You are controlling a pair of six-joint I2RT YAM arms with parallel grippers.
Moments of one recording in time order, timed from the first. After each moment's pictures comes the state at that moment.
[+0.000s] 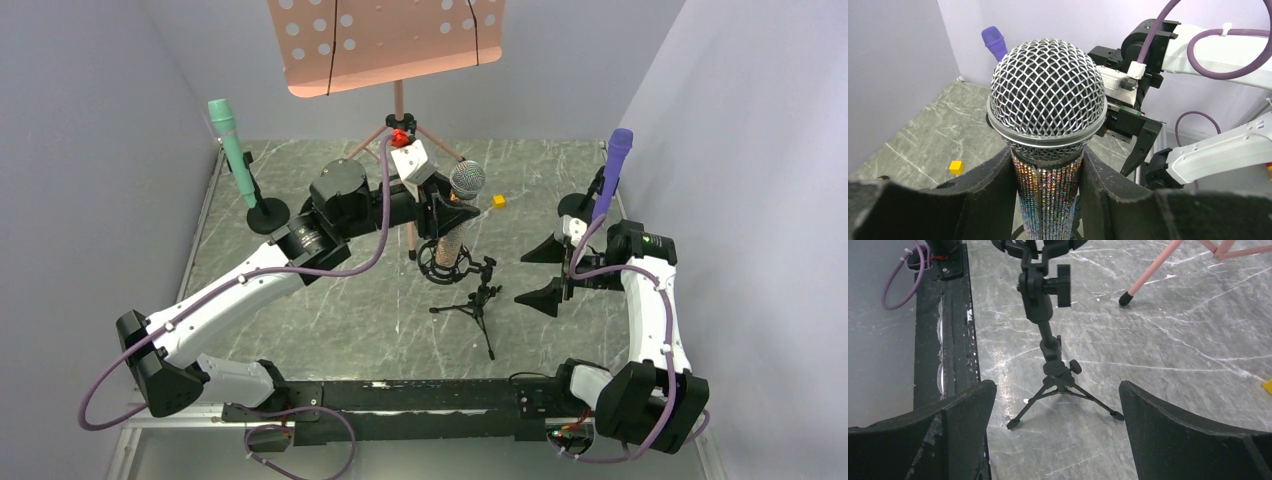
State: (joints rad) left arm -0.89 1.30 1.37 0.03 0.39 -0.10; right arm -0.27 1.11 0.97 -1.47 -1.32 -1.55
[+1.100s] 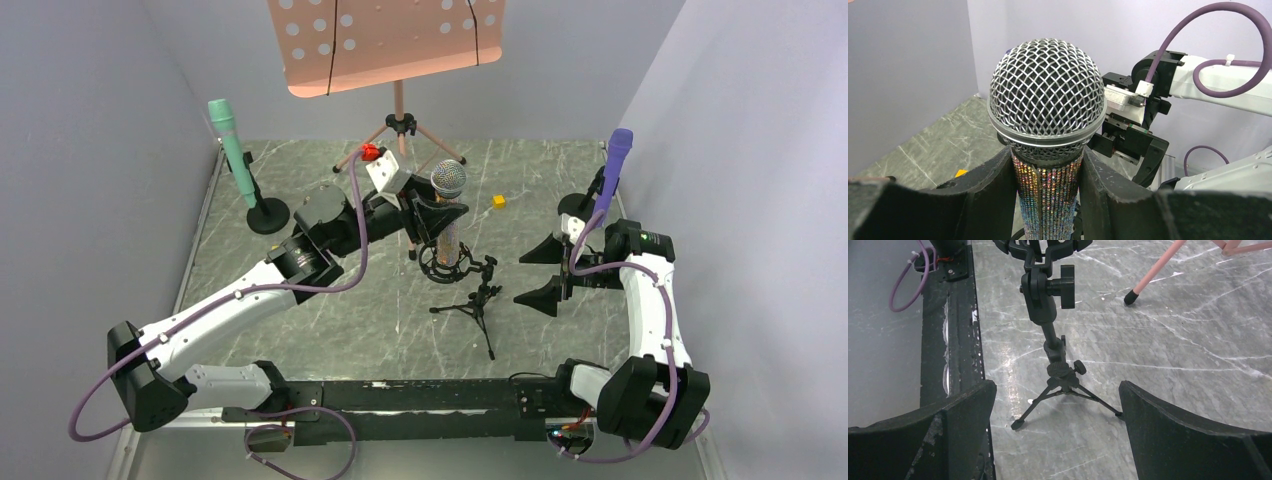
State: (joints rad) left arm -0.89 1.20 1.14 0.30 0.26 -0.19; right arm -0.26 1.13 0.97 -1.48 -1.32 -1.54
